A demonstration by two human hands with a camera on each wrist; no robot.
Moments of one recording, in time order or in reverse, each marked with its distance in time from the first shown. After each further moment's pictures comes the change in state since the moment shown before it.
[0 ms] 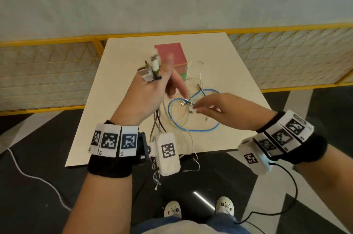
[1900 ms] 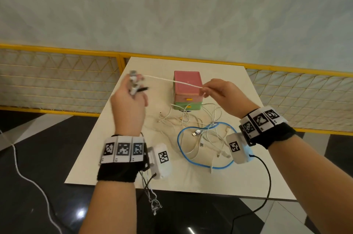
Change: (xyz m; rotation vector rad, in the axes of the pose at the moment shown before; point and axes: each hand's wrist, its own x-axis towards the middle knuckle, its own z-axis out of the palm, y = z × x) left_hand 0.039 -0.057 -0.053 0.053 0.753 -0.229; right_hand 0.131 0.033 -0.043 0.100 0.327 -0.164
